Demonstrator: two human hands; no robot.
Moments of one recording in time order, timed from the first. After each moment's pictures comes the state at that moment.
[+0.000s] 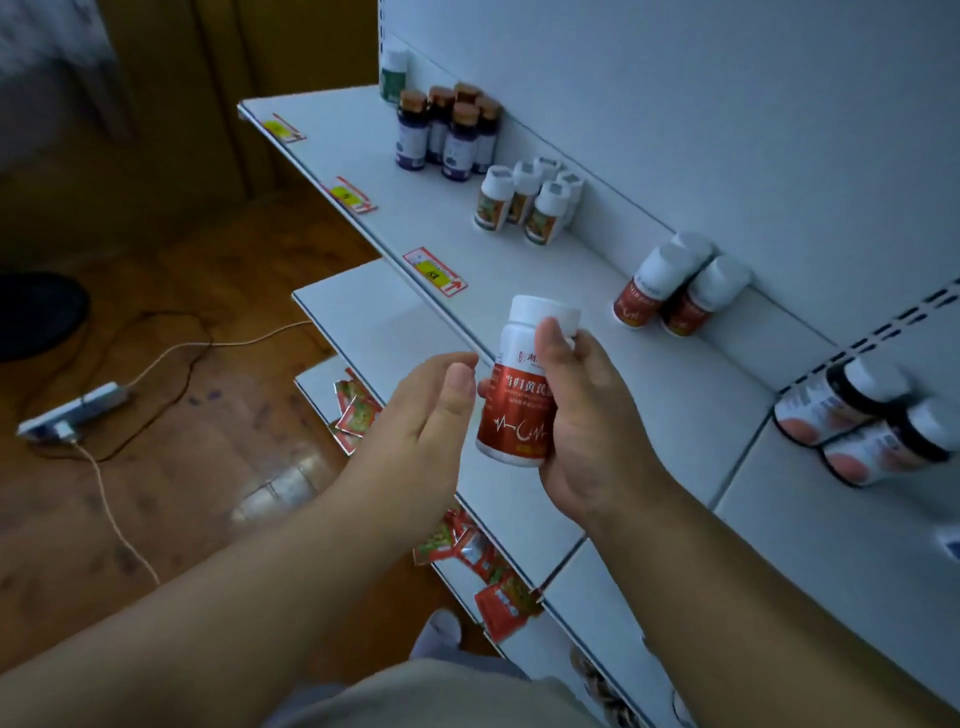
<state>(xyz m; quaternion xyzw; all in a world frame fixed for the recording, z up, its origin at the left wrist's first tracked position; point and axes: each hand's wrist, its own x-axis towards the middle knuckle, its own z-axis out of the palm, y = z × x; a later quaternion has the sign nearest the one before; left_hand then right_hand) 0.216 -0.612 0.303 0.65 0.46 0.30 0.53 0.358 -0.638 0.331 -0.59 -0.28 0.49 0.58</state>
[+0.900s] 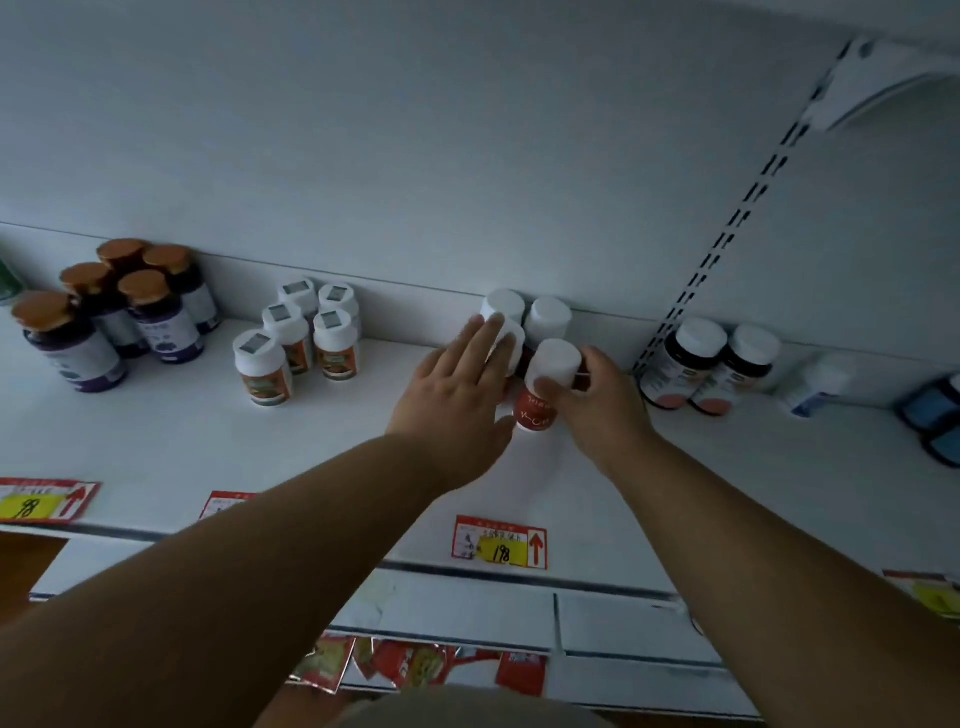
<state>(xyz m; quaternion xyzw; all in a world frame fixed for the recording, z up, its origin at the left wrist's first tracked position) 0.428 -0.412 0.295 0.99 0.04 0.10 0.08 0.531 -0.562 0.294 -0.87 -0.15 0.08 0.46</state>
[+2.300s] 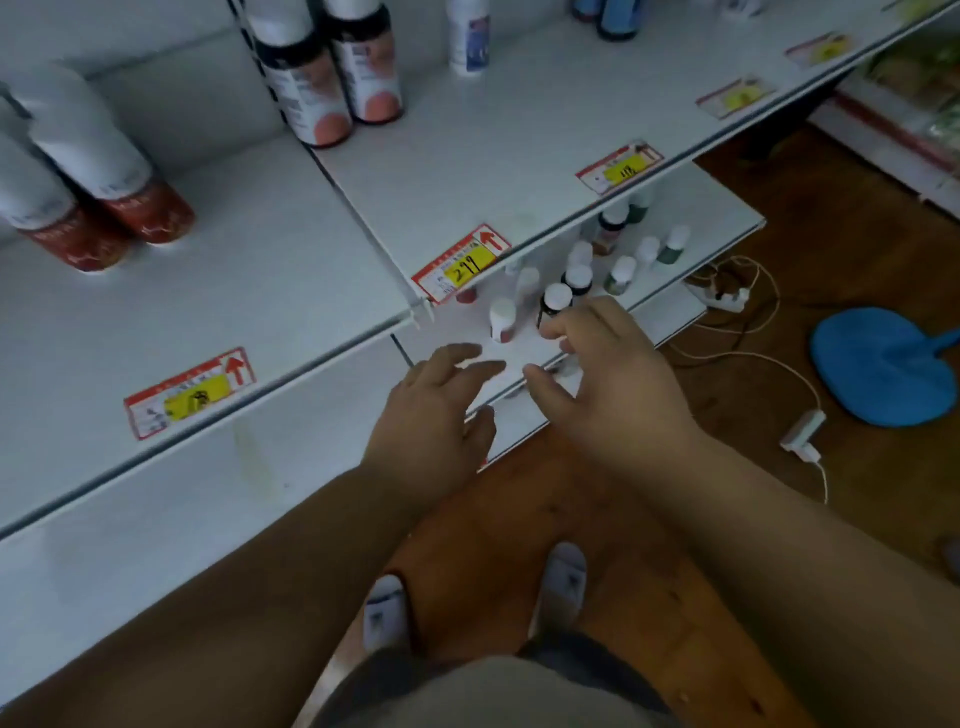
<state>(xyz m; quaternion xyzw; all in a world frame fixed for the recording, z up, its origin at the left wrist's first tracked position) 0.349 -0.640 0.184 0.94 -0.21 -0.03 0.26 0.334 -0.827 0.231 -0.96 -0.06 -0.10 0.27</state>
